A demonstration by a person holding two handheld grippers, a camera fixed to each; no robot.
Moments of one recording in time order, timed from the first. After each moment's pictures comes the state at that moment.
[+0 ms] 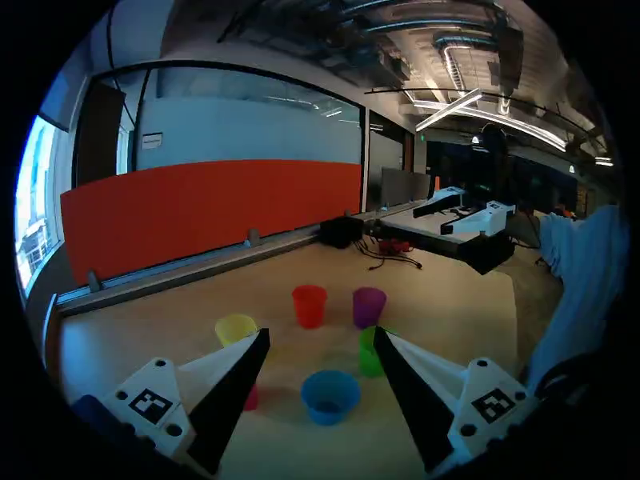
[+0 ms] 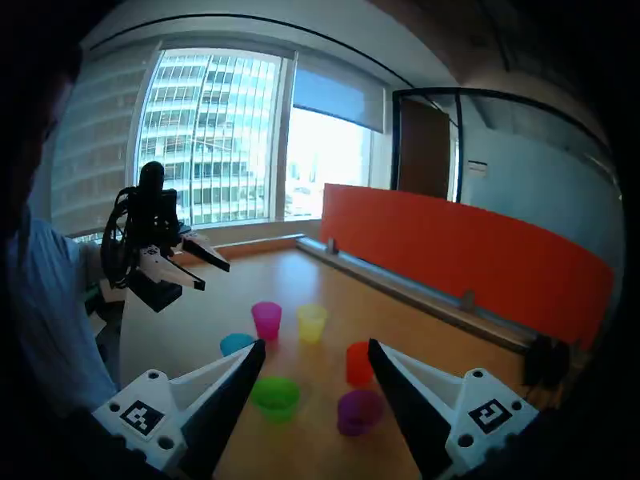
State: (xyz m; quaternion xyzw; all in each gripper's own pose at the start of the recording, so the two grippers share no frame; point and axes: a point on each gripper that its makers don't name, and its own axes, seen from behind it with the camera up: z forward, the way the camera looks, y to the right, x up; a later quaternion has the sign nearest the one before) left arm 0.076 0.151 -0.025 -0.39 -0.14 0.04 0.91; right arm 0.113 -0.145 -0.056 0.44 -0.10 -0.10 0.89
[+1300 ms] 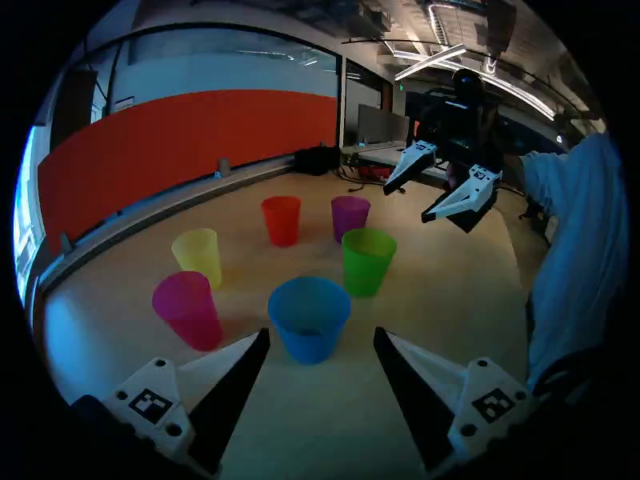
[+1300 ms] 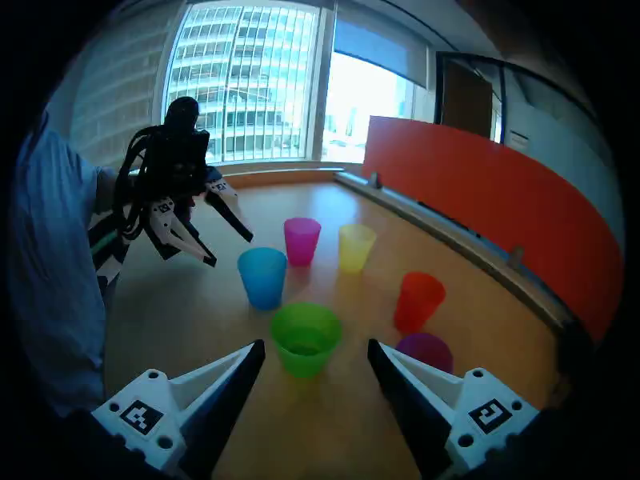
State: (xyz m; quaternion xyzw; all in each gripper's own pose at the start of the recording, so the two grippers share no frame) left arm -0.053 0.160 -0.054 -0.43 -0.24 0.10 0.86; right arm -0.030 -0.176 -0.064 0.49 -0.19 -0.18 0.83
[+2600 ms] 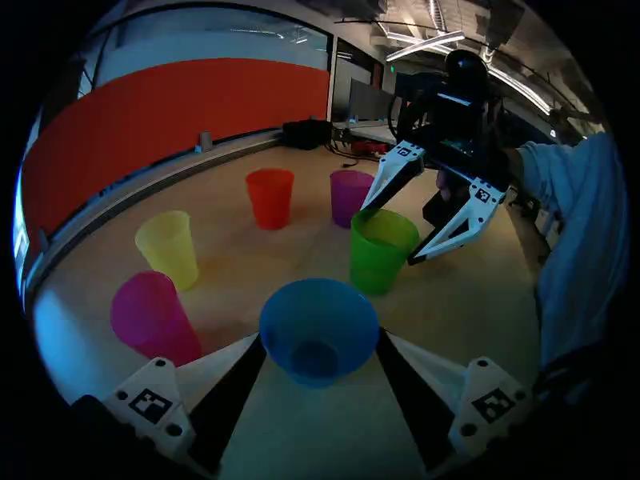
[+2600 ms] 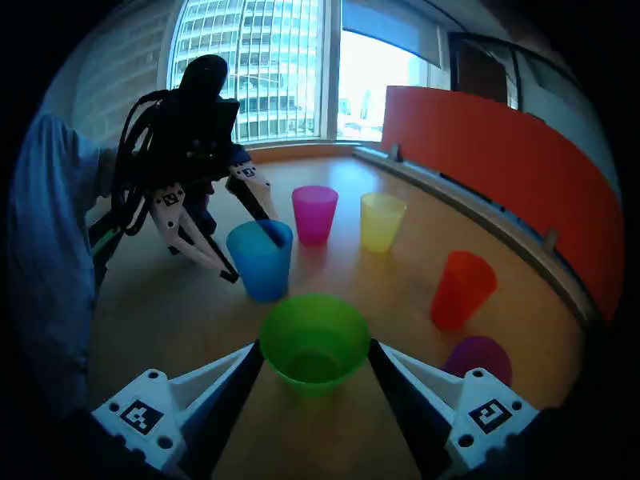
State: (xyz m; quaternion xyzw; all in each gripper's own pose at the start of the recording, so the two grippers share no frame) left arm -0.096 0.193 -0.023 -0.46 -0.28 0.11 0.84; right arm -0.093 -0.219 -0.038 0.52 -0.23 -0.18 0.81
